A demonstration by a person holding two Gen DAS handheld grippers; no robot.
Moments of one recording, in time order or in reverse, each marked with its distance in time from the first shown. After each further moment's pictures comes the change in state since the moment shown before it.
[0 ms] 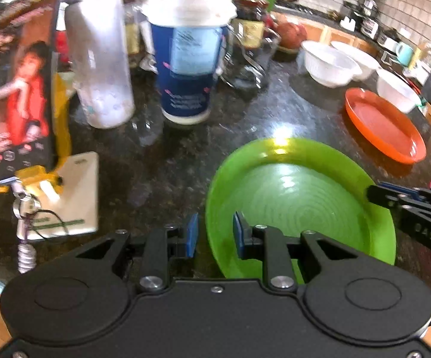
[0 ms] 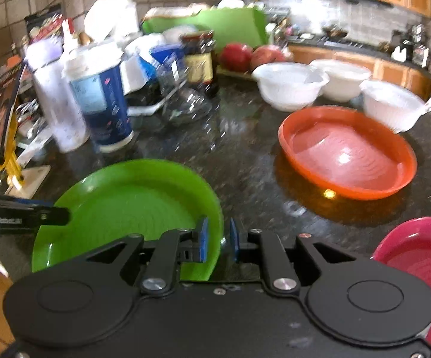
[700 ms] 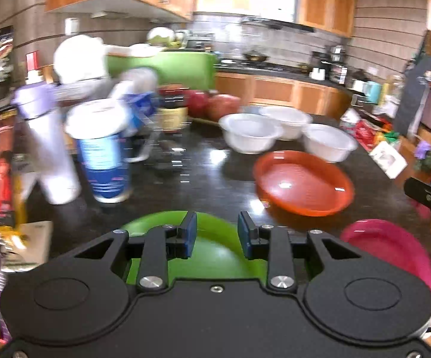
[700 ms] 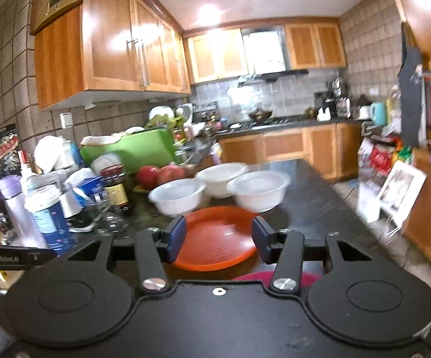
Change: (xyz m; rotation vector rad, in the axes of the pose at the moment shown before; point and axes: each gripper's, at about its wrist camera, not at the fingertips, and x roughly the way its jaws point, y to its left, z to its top) left arm -0.057 -0.129 0.007 0.089 -0.271 -0.064; right arm -0.152 -0.112 -0.022 0.189 -0.426 -0.200
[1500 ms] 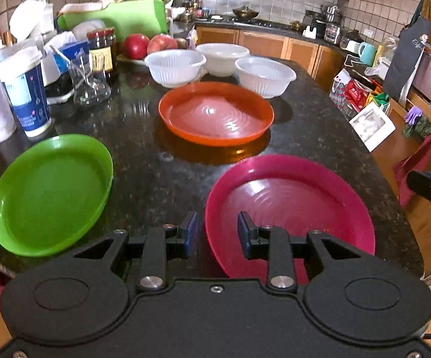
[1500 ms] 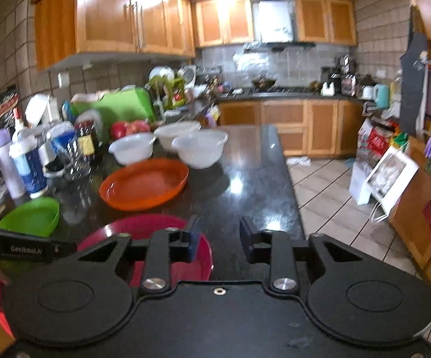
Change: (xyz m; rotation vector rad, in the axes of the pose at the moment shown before) left arm 0.034 -0.121 -0.038 -0.042 0.180 0.004; right arm -0.010 -0.142 -0.012 -0.079 0.184 0.053
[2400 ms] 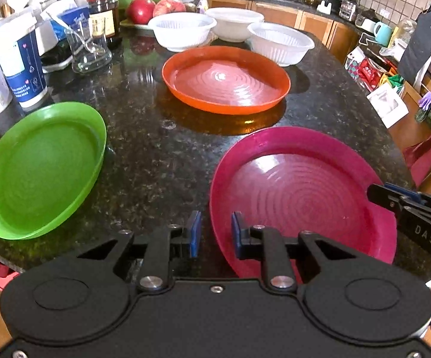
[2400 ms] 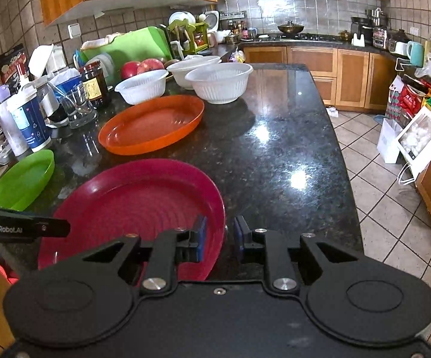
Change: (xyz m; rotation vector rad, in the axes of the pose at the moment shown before) left arm 0.026 -0.002 -0.001 -0.033 0.131 0.037; right arm 0.080 -0.002 -0.016 -0.019 0.225 0.100
